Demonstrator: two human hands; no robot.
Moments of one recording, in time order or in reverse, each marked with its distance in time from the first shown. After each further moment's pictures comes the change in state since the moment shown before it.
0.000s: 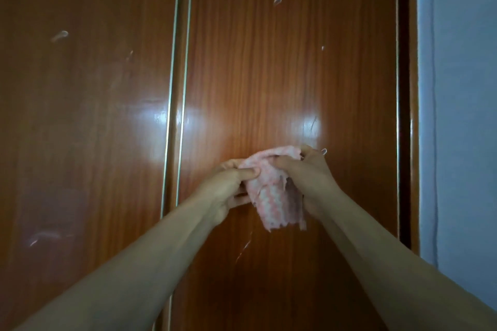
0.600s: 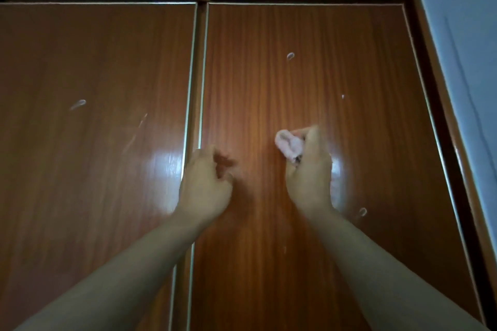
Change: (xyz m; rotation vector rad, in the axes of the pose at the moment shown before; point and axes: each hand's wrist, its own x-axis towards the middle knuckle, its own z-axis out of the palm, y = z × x) left_hand 0.059 0.072 -0.059 0.707 0.462 0.727; right_hand 0.099 -0.027 0.051 -0.514 0.489 -0.871
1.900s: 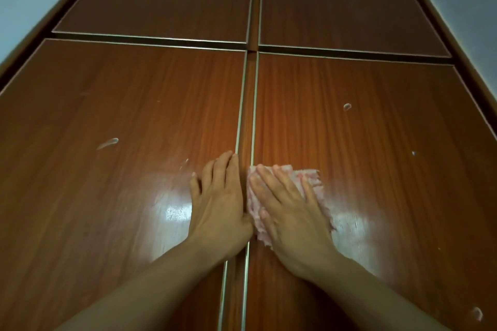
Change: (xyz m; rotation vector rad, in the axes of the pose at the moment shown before) left_hand 0.077 -0.057 -0.034 0.519 0.083 0.330; right_hand 0.018 -0.011 0.117 -0.600 -0.295 -0.678
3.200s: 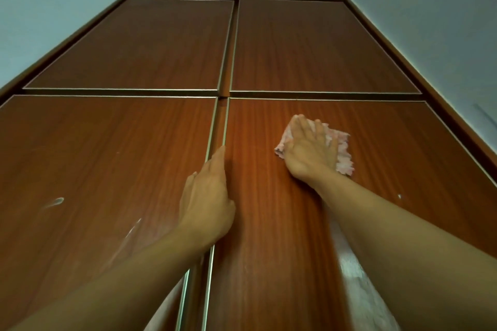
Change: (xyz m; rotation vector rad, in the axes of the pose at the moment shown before) left_hand 0.099 0.026 0.003 -0.210 0.153 0.004; right_hand 0.145 0.133 -0.030 0.051 -0.066 0.581
